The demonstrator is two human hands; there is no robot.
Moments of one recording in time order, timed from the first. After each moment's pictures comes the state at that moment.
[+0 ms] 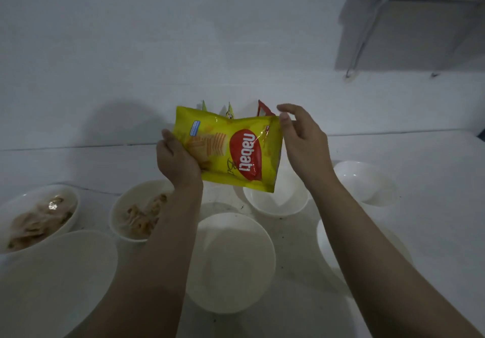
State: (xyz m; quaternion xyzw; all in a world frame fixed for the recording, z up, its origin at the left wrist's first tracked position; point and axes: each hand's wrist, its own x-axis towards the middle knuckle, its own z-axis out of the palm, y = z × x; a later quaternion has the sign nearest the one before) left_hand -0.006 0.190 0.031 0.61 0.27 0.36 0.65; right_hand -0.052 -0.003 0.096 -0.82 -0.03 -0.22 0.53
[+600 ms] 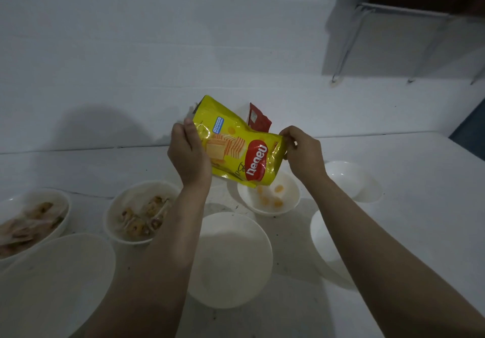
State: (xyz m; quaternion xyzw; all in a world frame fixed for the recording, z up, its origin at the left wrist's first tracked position) left_hand -0.013 0.170 0.041 0.69 0.10 0.42 0.58; right_hand -0.018 -0.032 0.055 -0.89 0.00 -0.23 0.39
